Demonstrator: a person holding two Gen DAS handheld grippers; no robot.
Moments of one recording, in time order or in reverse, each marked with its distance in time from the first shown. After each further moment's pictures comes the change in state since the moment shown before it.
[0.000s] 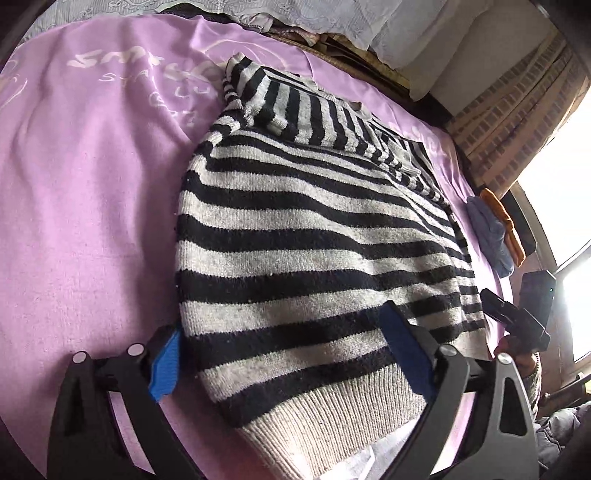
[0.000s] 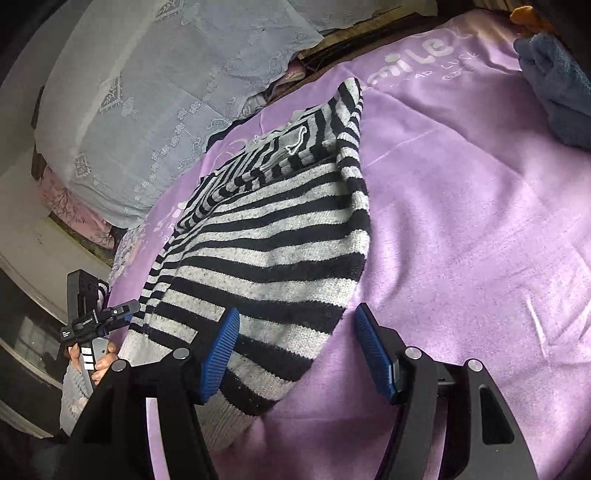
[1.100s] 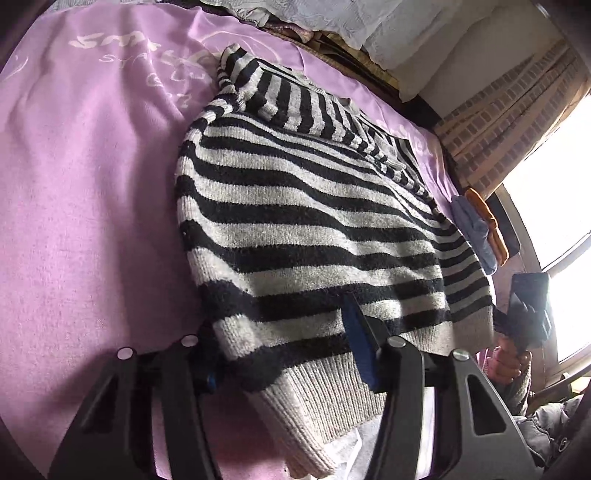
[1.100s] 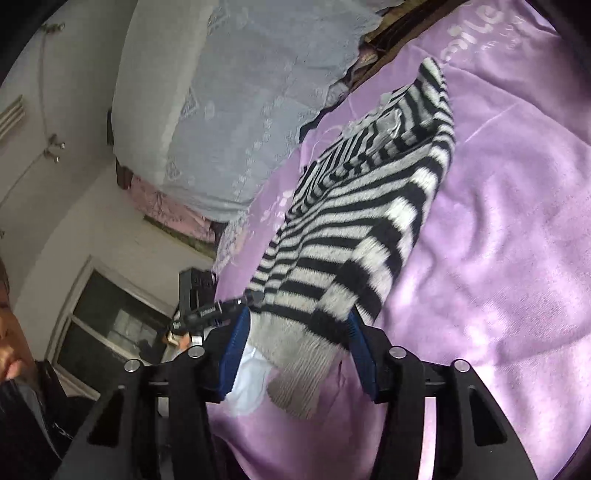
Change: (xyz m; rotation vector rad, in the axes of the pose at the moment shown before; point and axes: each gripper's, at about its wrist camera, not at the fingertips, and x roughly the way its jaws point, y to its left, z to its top) left arm 0.001 0.001 -0.012 -0.021 0.013 -0.072; right arm -0.023 0.024 -0.008 0.013 0.099 0.412
